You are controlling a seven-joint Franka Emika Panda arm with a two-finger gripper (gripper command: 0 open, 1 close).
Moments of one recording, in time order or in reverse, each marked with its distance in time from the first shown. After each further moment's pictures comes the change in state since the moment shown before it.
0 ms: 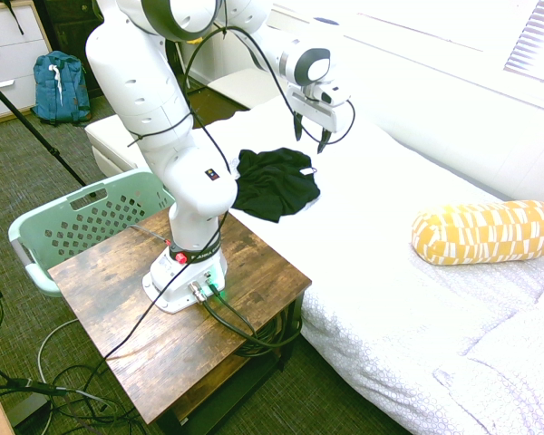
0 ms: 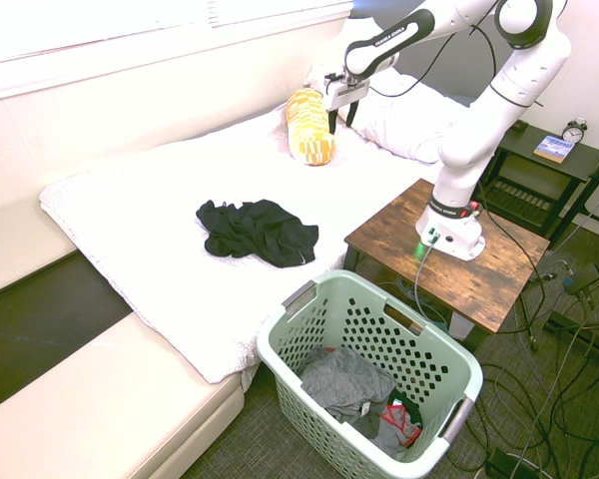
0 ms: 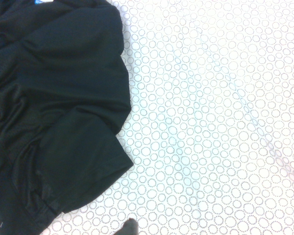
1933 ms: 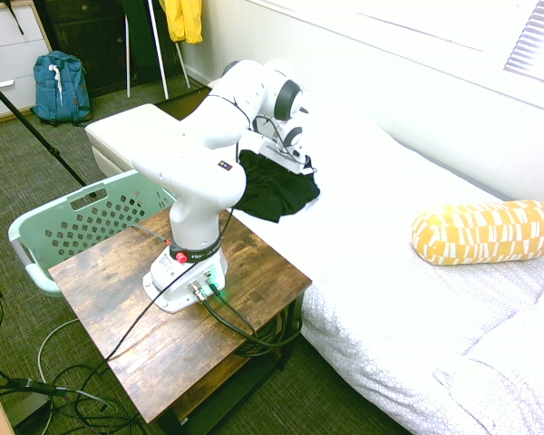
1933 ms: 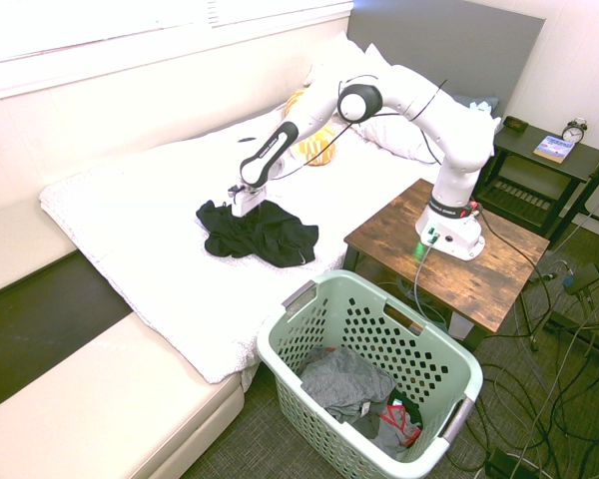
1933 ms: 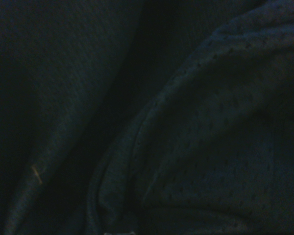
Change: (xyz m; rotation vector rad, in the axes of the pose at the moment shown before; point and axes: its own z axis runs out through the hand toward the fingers) arm -0.067 -0.308 0.407 -0.005 -0.302 -0.352
